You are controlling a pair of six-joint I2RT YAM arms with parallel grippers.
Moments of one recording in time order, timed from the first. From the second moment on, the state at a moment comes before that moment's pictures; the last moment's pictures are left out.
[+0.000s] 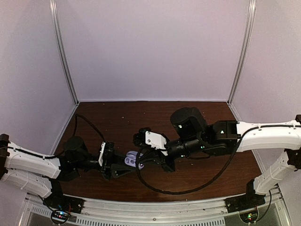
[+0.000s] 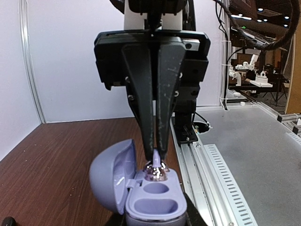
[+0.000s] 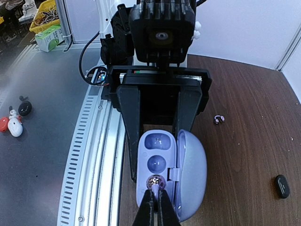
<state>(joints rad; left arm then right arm) -1.00 1.16 0.30 0.90 0.63 0.05 1.23 1.45 1.19 -0.27 -0.26 -0.23</state>
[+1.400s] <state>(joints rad) -1.00 1.13 0.30 0.89 0.60 0.06 1.26 1.47 1.20 -0.26 -0.19 -0.23</state>
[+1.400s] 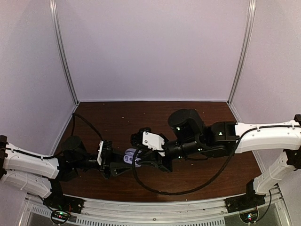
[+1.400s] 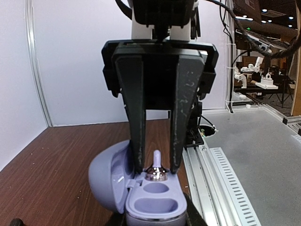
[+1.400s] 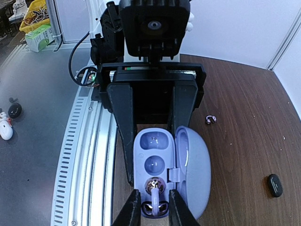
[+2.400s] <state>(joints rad) -1.01 1.17 0.35 0.86 0.61 0.10 1.27 1.46 1.24 -0.31 -0.14 -0.26</state>
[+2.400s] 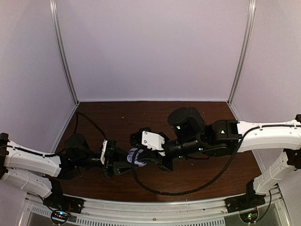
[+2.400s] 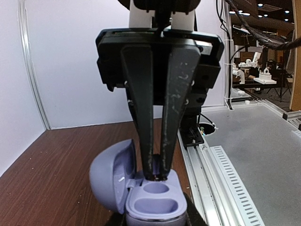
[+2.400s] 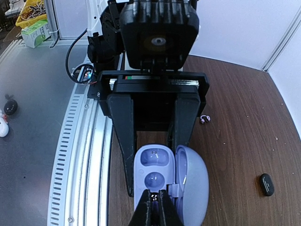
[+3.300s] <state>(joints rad) -1.01 1.16 0.36 0.84 0.60 0.11 1.28 1.47 1.27 -0.35 -0.12 -0.24</state>
